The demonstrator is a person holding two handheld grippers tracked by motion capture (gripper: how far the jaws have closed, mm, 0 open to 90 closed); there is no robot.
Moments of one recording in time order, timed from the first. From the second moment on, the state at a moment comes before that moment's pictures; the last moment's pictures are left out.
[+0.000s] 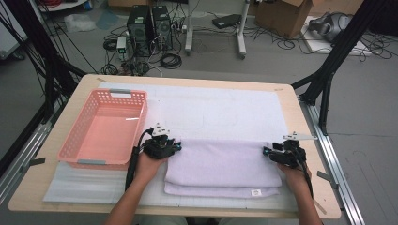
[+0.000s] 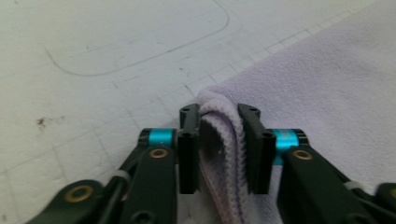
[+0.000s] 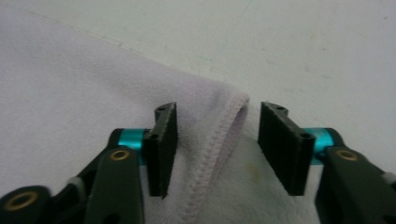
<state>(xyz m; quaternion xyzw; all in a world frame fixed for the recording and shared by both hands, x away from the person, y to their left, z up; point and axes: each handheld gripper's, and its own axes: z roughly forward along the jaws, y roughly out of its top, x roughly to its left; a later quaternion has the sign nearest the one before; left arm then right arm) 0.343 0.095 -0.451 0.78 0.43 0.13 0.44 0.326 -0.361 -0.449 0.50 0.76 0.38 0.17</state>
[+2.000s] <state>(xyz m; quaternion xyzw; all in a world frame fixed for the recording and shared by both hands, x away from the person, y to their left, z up) 0.343 0.089 -0.437 0.76 0.44 0.16 0.45 0.323 -0.347 -0.425 0.49 0.73 0.42 0.22</state>
